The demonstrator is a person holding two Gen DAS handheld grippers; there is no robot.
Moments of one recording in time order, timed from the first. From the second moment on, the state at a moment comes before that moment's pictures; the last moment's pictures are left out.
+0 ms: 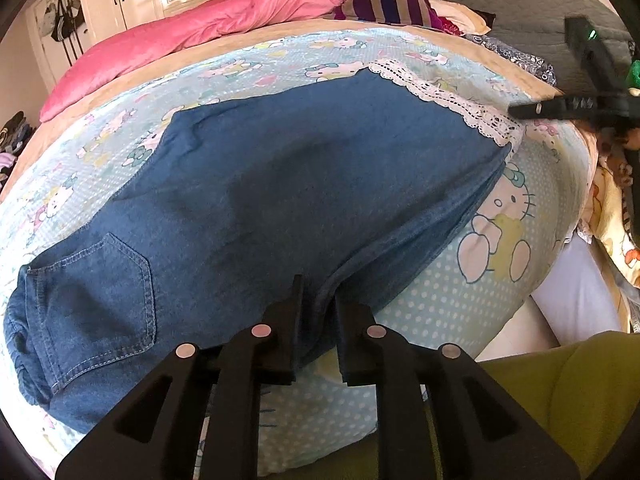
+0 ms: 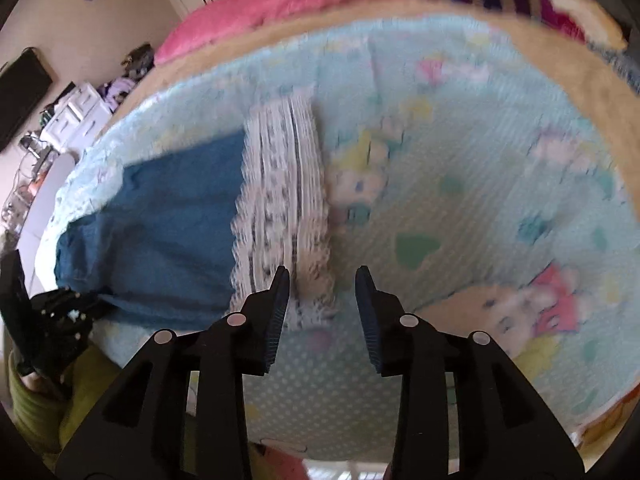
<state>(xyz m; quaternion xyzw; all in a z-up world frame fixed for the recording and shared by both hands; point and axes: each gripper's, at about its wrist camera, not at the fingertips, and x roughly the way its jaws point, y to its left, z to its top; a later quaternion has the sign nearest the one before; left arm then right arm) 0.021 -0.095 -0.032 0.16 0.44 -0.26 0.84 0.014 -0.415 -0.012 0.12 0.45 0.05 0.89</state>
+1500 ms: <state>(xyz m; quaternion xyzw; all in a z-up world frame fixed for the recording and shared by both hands) 0.033 0.138 -0.005 -0.14 0.40 0.03 0.90 0.027 -0.271 -0.045 -0.05 0.48 0.25 0.84</state>
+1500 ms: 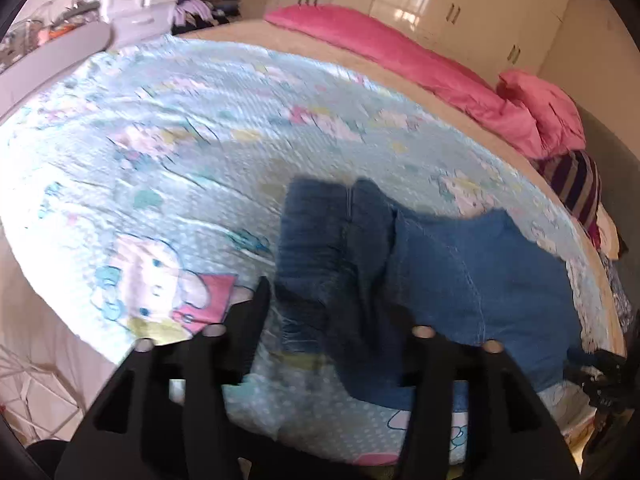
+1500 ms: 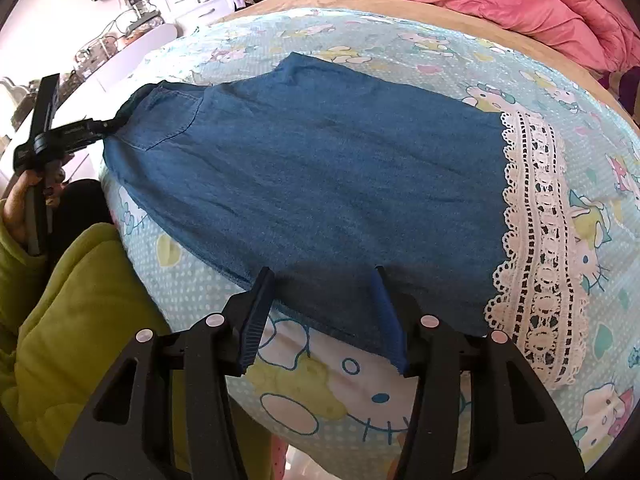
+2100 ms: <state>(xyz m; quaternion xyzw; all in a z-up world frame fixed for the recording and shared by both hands) 0.051 -0.026 0.002 0.02 0.42 -0.13 0.90 0.034 -0.260 -0.030 -0.05 0.45 0.26 0.86</state>
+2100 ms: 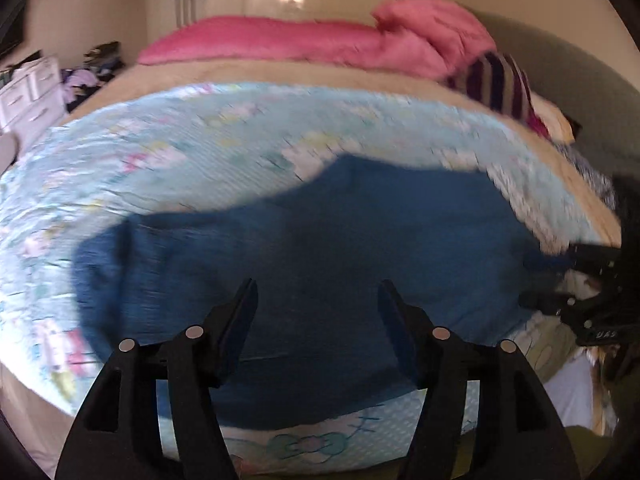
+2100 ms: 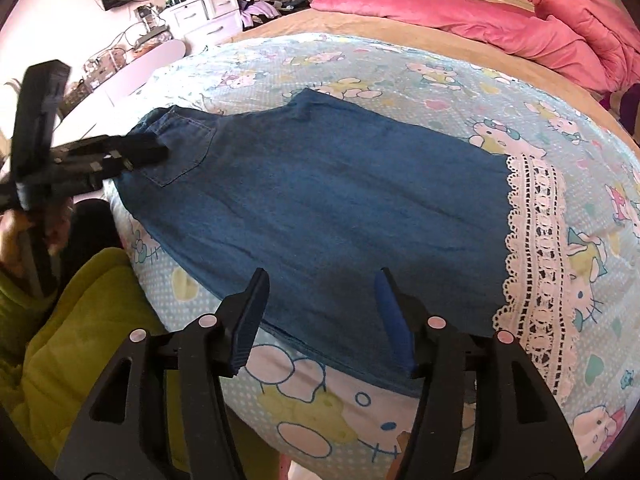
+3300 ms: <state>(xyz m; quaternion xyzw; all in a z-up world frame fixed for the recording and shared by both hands) 0.055 -0.014 -0.019 -0.02 0.44 -0.14 0.89 0.144 -0.382 0.002 0.04 0.42 0.11 0.90</state>
